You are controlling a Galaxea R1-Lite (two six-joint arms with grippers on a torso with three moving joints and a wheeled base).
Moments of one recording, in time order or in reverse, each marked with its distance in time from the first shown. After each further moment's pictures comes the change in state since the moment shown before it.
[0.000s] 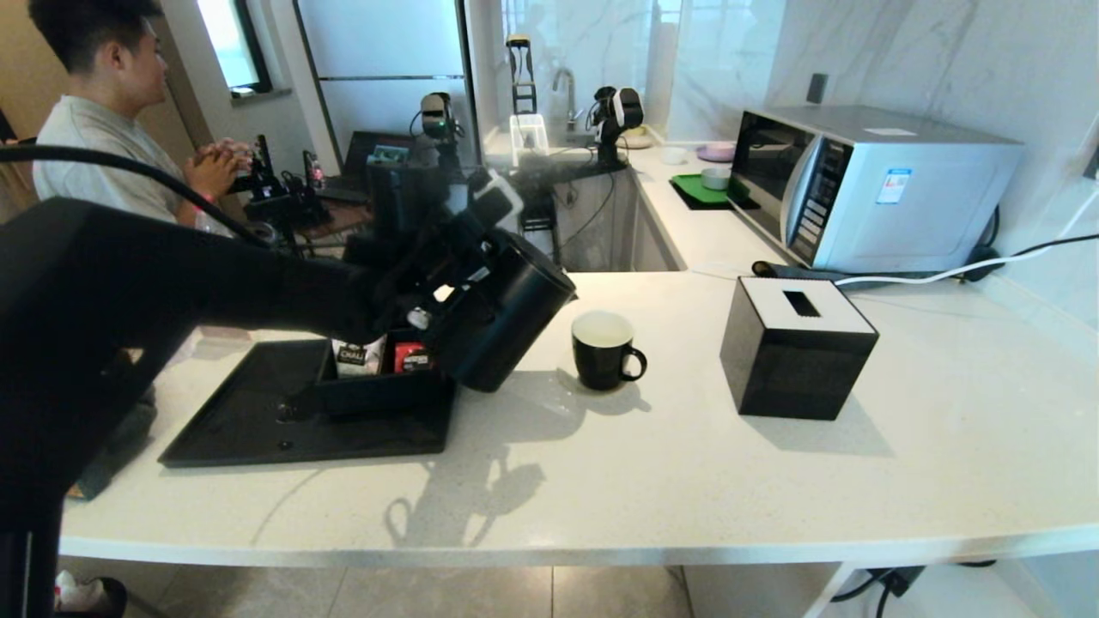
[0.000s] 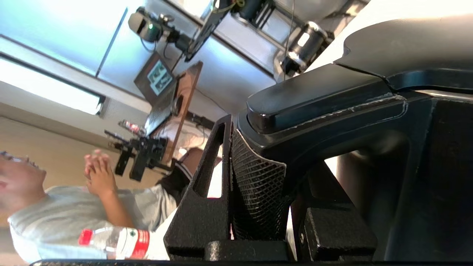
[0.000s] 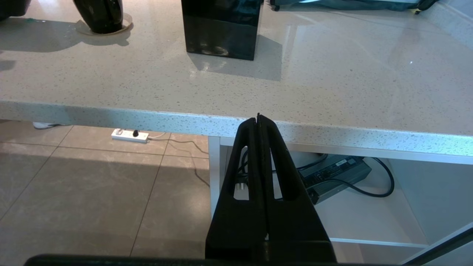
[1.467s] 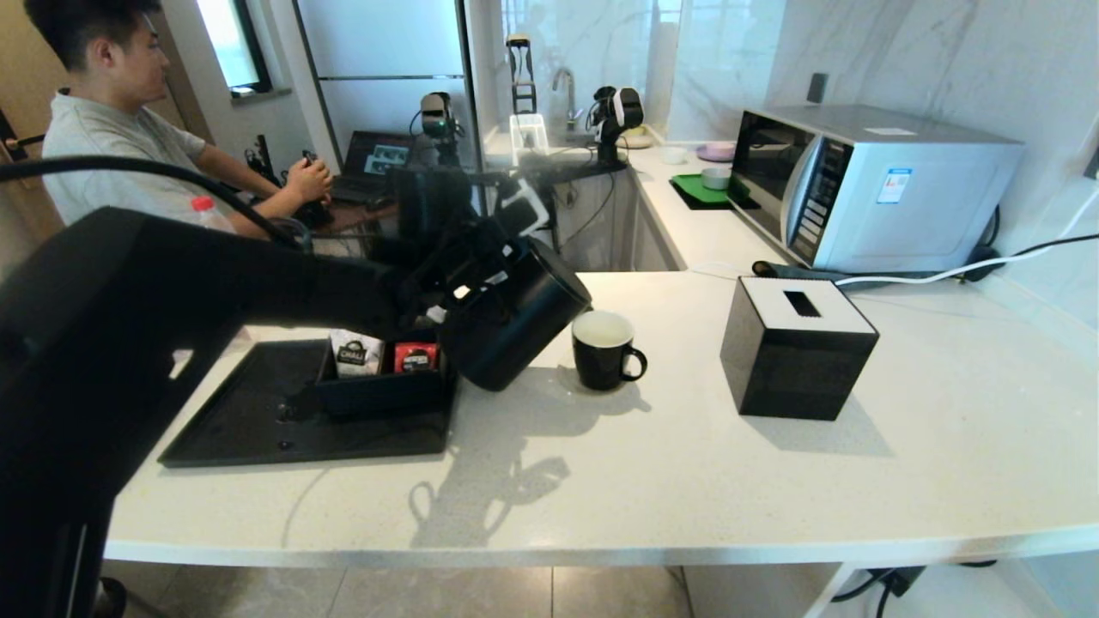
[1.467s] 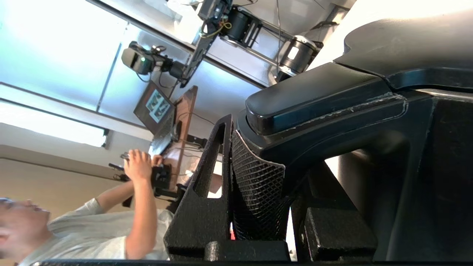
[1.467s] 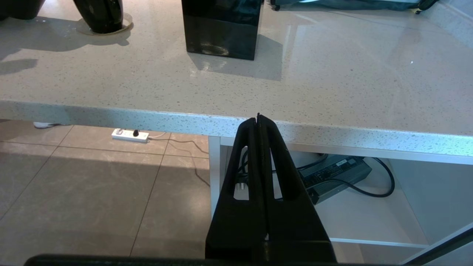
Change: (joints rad) left arm -0.025 0.061 -0.096 0.041 -0.057 0.098; right arm 0.000 0.000 0.001 0.000 0.000 0.000
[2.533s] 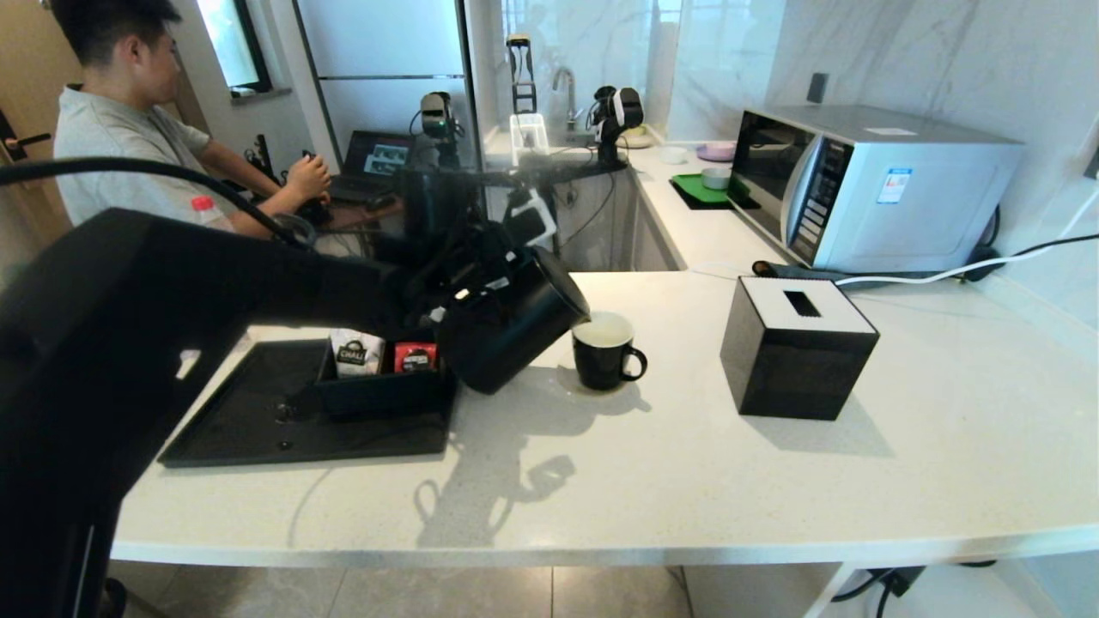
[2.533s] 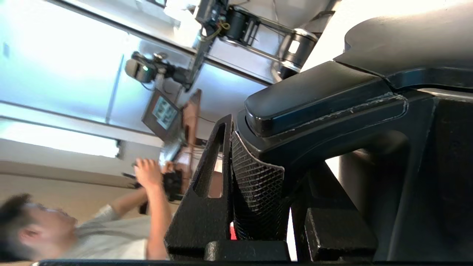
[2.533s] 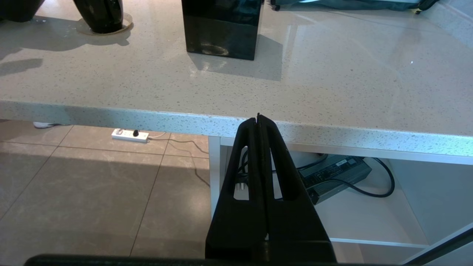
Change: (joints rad) left arm -0.006 0.006 -0.016 0.027 -0.003 0.092; right arm 0.000 0.000 0.000 0.000 0.000 0.000
